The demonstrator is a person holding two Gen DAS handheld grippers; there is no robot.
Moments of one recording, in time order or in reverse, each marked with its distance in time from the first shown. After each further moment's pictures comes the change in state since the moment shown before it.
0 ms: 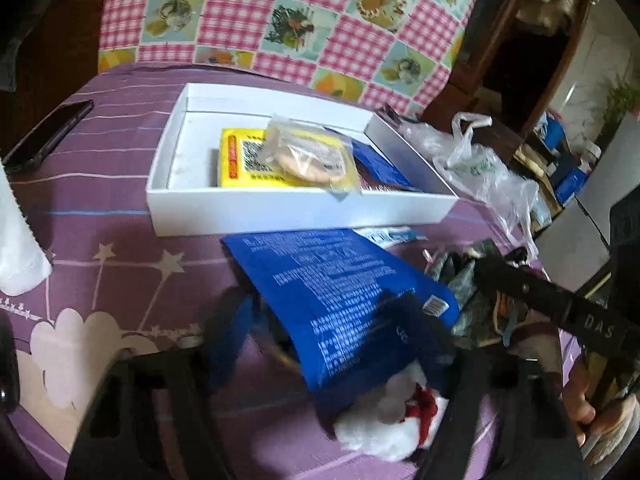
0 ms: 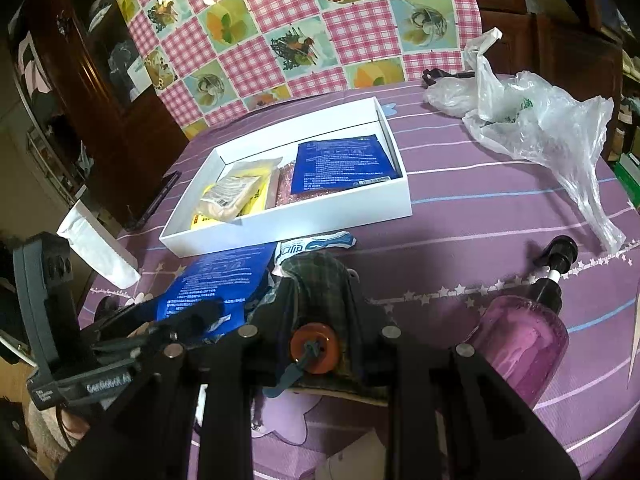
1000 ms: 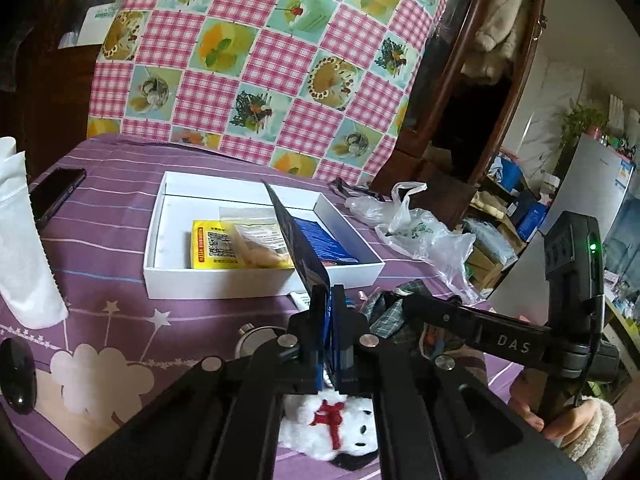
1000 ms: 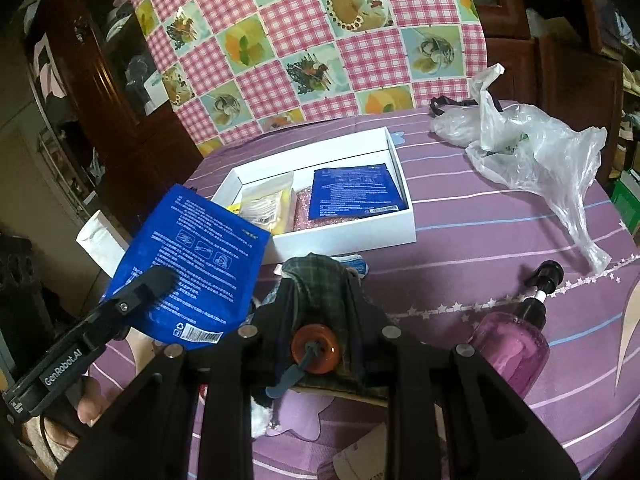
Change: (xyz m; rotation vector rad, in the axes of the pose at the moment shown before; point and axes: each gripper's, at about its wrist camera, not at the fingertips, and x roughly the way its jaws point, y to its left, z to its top) left arm -0.062 -0.032 0.006 0.053 -0.240 -0.125; right arm -0.024 0.010 0.005 -0.027 -0.070 0.022
